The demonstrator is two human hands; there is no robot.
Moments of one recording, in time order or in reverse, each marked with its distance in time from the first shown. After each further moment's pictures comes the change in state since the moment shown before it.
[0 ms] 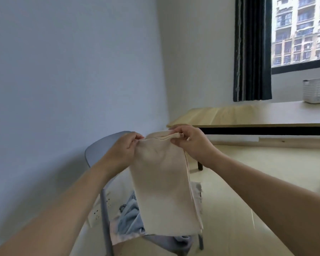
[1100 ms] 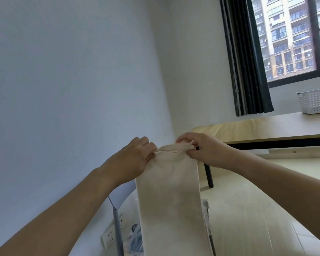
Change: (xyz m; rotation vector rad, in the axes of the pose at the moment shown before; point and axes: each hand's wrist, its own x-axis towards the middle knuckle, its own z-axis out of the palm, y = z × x) left_hand -0.030 0.104 -0.050 0.670 -0.009 0.559; right_hand -0.043 -0.087 -0.071 -0.309 -0.199 -0.125
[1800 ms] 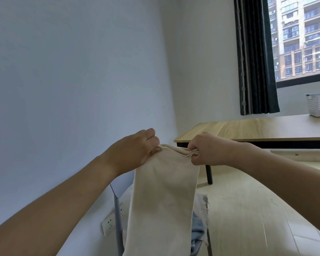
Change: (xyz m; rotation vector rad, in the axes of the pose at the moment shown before) left_hand -0.007 -0.008 -0.006 0.206 0.037 0.149; right_hand 0.006 -0.015 0.008 -0.538 -0.244 0.099
